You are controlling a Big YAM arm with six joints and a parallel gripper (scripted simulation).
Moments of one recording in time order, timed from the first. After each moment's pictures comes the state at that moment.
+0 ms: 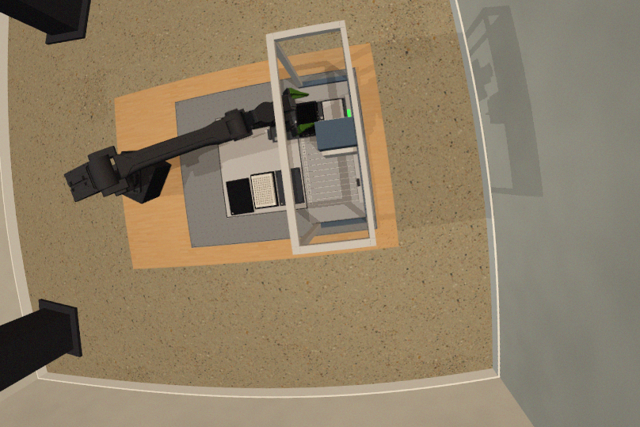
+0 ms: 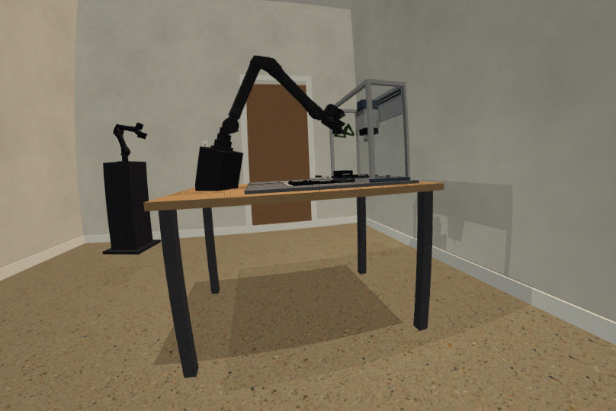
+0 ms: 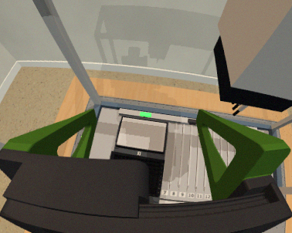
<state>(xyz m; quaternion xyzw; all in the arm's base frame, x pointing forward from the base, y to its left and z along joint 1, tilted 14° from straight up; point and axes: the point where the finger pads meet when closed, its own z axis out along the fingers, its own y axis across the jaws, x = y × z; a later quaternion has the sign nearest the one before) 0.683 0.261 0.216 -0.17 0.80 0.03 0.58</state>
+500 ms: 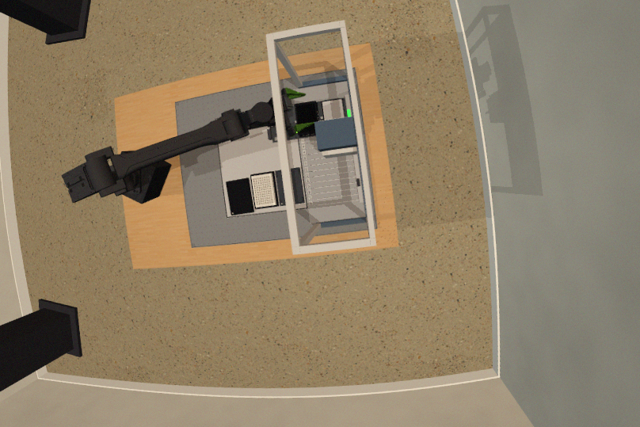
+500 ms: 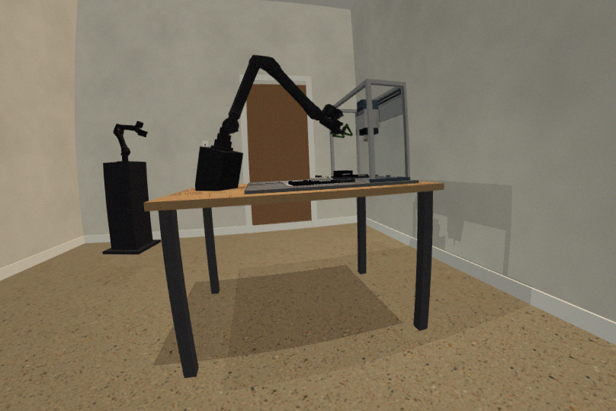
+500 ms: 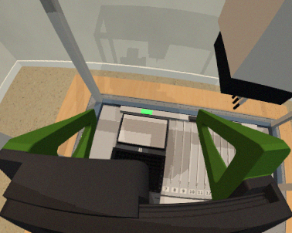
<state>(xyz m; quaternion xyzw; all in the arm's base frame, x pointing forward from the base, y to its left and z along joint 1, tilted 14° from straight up) 0.673 0.261 0.213 -0.17 0.79 0.02 0.58</state>
